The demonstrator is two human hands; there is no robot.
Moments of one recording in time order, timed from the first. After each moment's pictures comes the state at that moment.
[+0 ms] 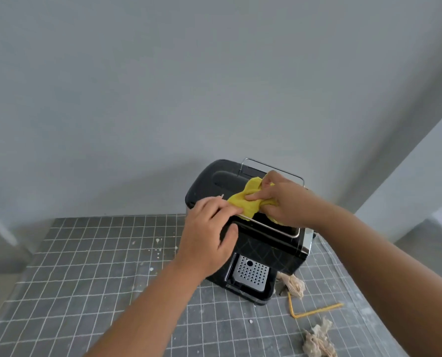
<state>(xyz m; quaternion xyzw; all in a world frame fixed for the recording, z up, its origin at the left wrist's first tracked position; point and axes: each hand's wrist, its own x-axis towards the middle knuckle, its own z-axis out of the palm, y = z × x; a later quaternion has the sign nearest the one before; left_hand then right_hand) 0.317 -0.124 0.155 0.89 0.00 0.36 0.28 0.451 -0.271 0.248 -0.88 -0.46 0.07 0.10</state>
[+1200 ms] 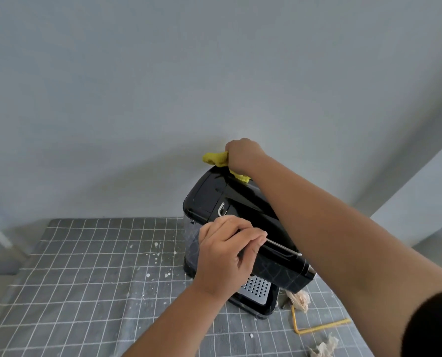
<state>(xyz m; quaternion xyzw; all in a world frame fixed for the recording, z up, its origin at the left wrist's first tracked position) 0.341 -0.150 0.141 0.83 0.01 0.50 0.26 0.534 -0.117 0.244 -0.94 -0.35 0.01 -0.04</state>
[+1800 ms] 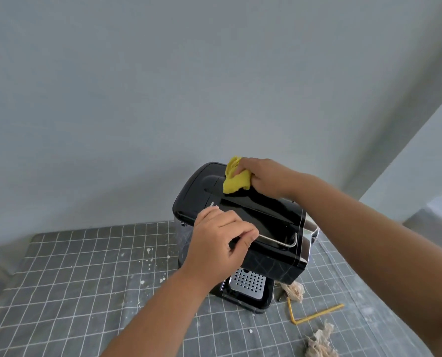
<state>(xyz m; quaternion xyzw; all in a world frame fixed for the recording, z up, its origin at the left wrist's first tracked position) 0.346 -0.133 0.157 0.87 -0.06 0.39 0.29 0.519 -0.223 0.239 -0.89 -0.44 0.09 0.12</state>
